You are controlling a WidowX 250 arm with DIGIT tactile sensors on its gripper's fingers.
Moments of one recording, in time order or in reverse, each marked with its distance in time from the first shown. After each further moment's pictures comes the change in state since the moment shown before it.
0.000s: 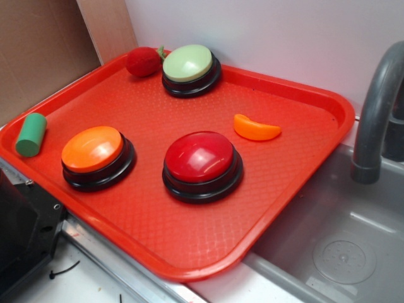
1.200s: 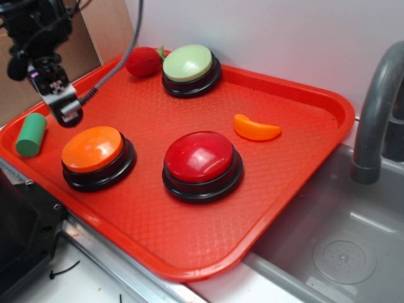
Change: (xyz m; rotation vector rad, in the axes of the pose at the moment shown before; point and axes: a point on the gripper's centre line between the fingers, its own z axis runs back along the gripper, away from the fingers) arm 0.014 0.040 -0.143 0.080 0.062 -0.213
